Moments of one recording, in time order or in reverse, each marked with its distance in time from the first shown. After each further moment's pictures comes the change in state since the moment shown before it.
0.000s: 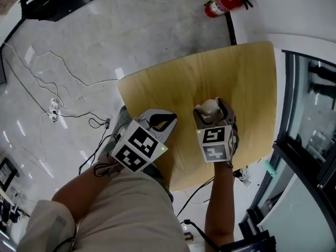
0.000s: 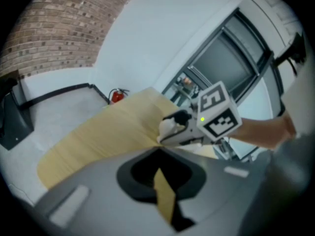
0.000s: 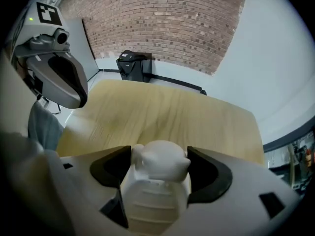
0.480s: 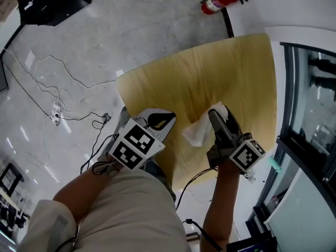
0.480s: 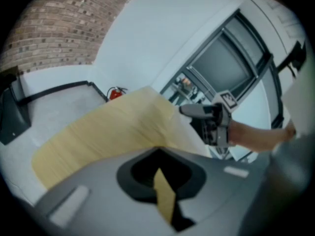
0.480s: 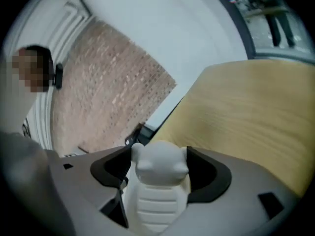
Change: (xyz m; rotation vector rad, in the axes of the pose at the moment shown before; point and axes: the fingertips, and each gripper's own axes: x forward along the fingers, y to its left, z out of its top) left arm -0.002 -0.015 -0.007 -0.032 -0.004 -0.034; right arm -0.076 -0.024 0.002 1.015 -0.583 0.437
